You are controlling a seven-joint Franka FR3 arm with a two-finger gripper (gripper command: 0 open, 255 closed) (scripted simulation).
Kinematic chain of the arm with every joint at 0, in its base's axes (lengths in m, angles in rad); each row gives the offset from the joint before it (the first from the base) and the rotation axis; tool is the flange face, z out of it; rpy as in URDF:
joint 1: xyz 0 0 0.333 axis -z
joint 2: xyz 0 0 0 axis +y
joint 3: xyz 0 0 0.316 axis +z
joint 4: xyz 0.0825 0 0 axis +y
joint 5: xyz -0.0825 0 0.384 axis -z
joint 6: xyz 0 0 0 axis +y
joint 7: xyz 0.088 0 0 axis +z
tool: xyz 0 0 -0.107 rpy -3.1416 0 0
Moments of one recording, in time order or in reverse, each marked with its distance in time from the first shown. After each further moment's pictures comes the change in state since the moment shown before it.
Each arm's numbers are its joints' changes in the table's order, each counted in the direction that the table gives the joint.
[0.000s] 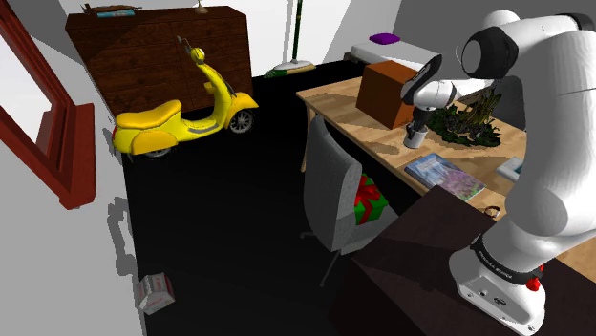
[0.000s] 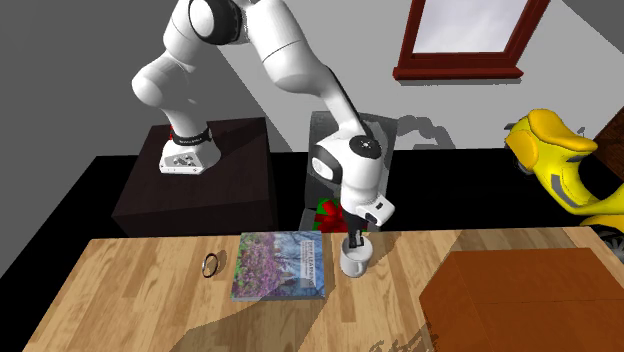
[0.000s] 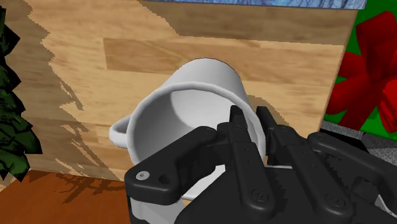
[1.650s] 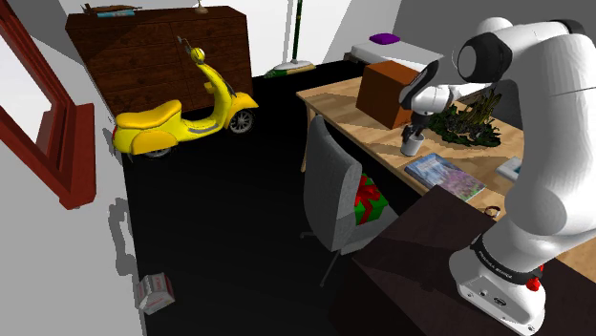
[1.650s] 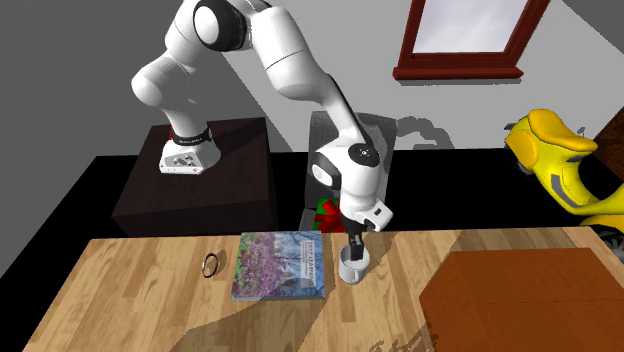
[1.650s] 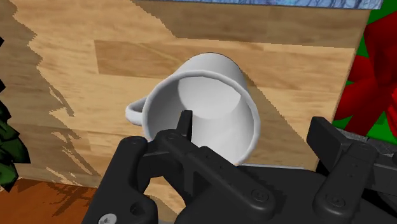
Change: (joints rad) arm 0.015 0.045 0.017 -0.015 -0.015 -0.030 0.009
